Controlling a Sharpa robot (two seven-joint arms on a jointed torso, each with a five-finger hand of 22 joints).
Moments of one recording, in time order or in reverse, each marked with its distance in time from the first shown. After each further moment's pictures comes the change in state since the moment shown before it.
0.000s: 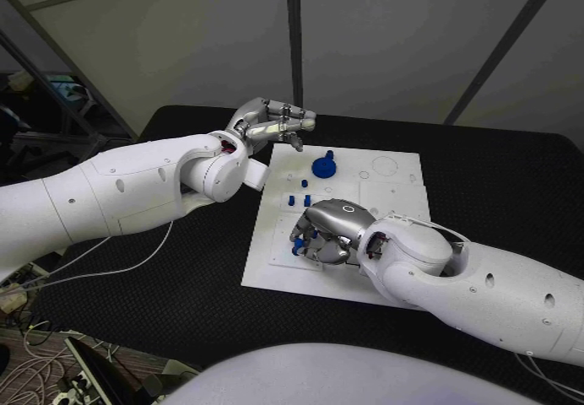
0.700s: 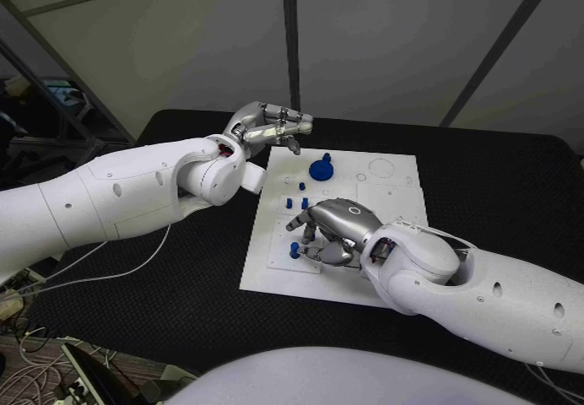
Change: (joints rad) left arm 0.000 -0.001 0.000 -0.001 0.000 0.004 -0.003; left_hand 0.000 0.000 -0.003 -0.003 0.000 0.000 0.000 0.000 0.000 0.000 0.000 0.005 0.000 0.000 0.000 0.000 -0.001 0.000 0.000 0.000 0.000 0.000; right arm -0.010 -0.045 -0.001 0.049 -0.013 -0.118 -0.008; right_hand -0.002 -0.022 -0.039 0.014 -0.005 -0.171 -0.031 0.000 -0.004 0.008 -0.011 0.000 0.012 0.000 -0.001 0.007 0.004 0.000 0.006 -0.006 0.000 0.017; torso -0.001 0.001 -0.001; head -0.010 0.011
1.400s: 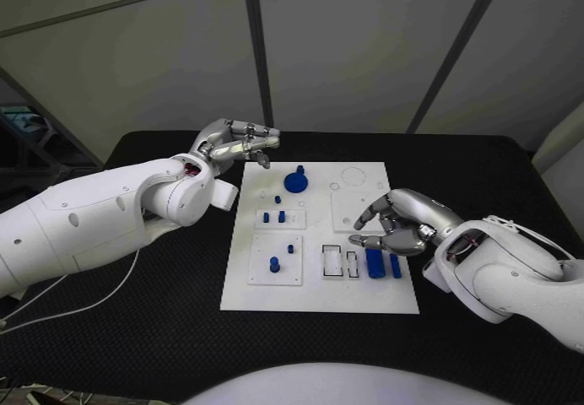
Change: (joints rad) left arm 0.000 -0.027 -0.001 0.012 0.000 0.005 -0.002; left_hand 0.000 0.000 -0.003 0.001 0.000 0.000 0.000 0.000 0.000 -0.007 0.000 0.000 0.000 0.000 0.000 -0.004 -0.001 0.000 -0.004 0.004 -0.004 -0.001; right arm 0.029 -0.423 0.039 0.194 0.287 -0.110 -0.066; right_hand -0.131 0.015 -0.298 0.152 0.197 0.198 -0.007 0.158 0.075 0.178 -0.036 1.178 1.158 0.000 -0.029 0.153 0.162 -0.040 0.106 -0.019 0.133 0.181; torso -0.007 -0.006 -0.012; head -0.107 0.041
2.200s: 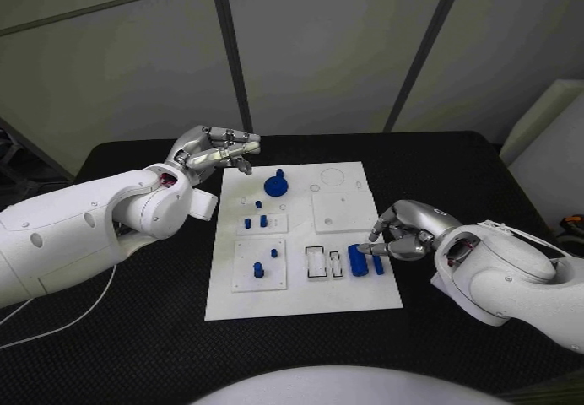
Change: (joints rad) left arm 0.000 -0.018 -0.003 0.023 0.000 0.030 0.016; left_hand -0.012 -0.001 -0.028 0.008 0.000 -0.004 -0.004 0.000 0.000 -0.007 0.000 0.011 0.000 -0.005 0.005 0.000 -0.001 0.000 -0.004 0.004 -0.012 -0.004; right arm -0.032 -0.051 -0.004 0.022 -0.081 0.052 -0.256; right_hand -0.014 0.036 -0.193 0.060 -0.013 -0.026 -0.007 0.066 0.048 0.000 0.000 0.122 0.062 0.000 0.000 0.016 0.000 0.000 0.016 0.001 0.025 0.045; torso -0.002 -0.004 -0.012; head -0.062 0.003
